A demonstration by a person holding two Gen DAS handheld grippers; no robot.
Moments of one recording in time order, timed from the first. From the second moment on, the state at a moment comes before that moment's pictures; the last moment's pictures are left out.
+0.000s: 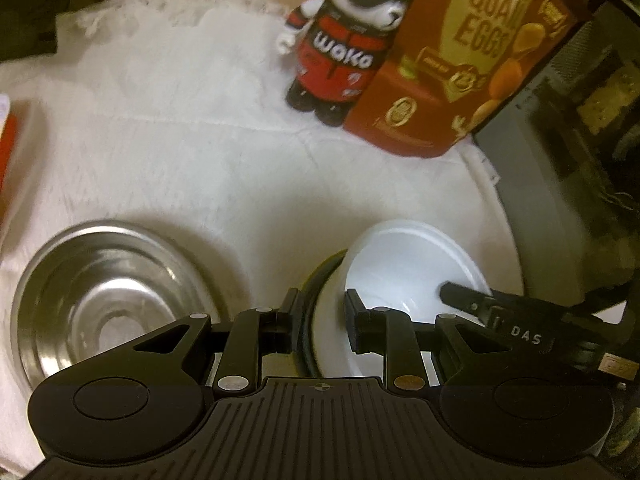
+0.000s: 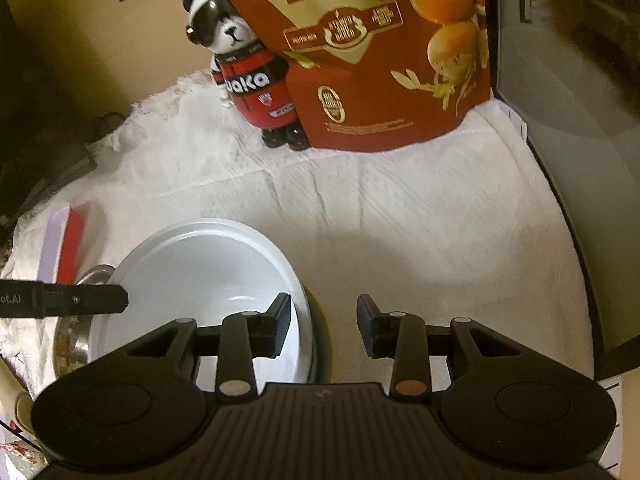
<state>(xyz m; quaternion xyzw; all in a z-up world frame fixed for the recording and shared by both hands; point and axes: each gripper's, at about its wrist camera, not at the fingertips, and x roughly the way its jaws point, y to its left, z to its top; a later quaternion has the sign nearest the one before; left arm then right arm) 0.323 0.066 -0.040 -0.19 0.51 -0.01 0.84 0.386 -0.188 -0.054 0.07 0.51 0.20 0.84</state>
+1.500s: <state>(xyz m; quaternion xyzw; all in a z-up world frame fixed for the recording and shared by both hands) 0.233 0.257 -0.103 -0.26 0.52 0.08 0.81 0.278 -0.008 -0.050 0.09 0.56 0.19 0.80</state>
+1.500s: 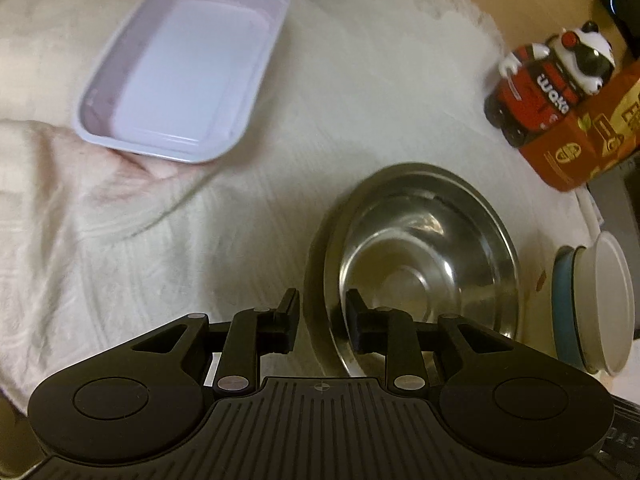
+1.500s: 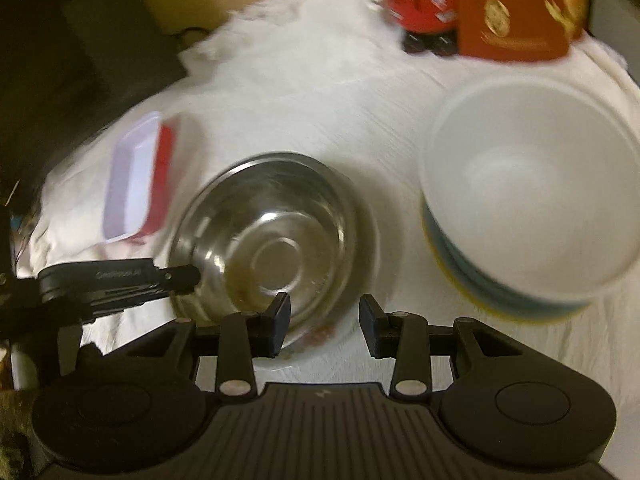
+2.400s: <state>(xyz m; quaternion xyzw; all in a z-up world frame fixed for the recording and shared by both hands) 0.275 0.274 -0.125 -0.28 0.53 0.03 0.80 0.295 0.023 -0.096 0.11 0.59 0.17 0.79</state>
